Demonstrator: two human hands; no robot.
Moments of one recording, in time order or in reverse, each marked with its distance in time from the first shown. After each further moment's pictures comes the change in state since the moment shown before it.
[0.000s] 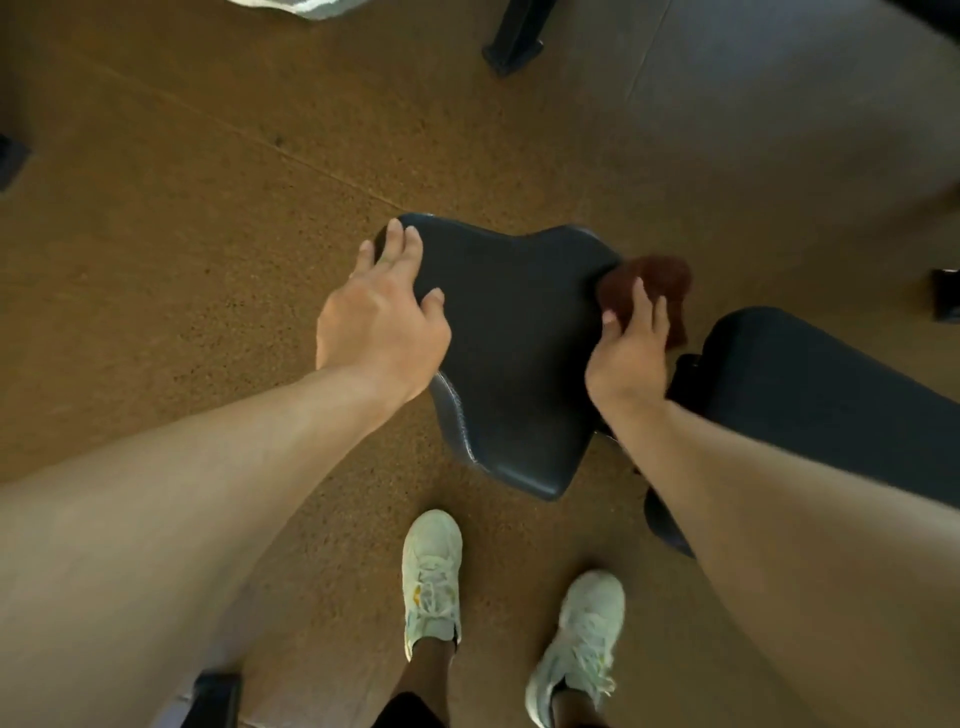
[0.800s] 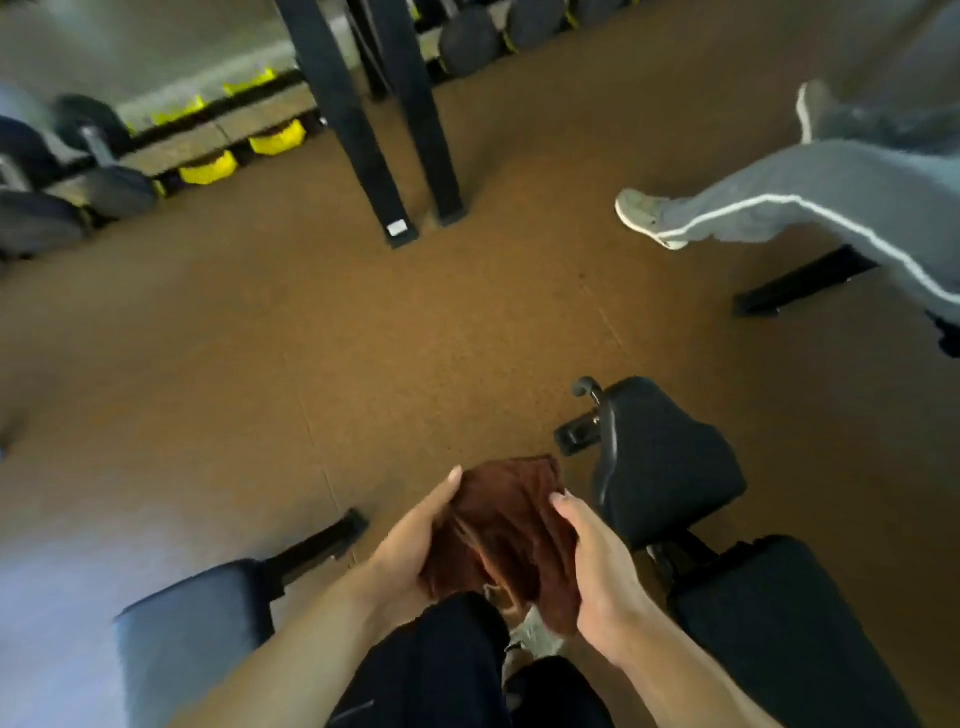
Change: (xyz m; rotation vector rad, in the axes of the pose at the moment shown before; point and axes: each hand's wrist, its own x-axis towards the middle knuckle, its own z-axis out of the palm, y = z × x) left_hand -0.382 -0.032 -0.212 -1.878 -0.179 -0.910; right_hand -0.399 -0.182 -0.171 0.332 -1.060 0.268
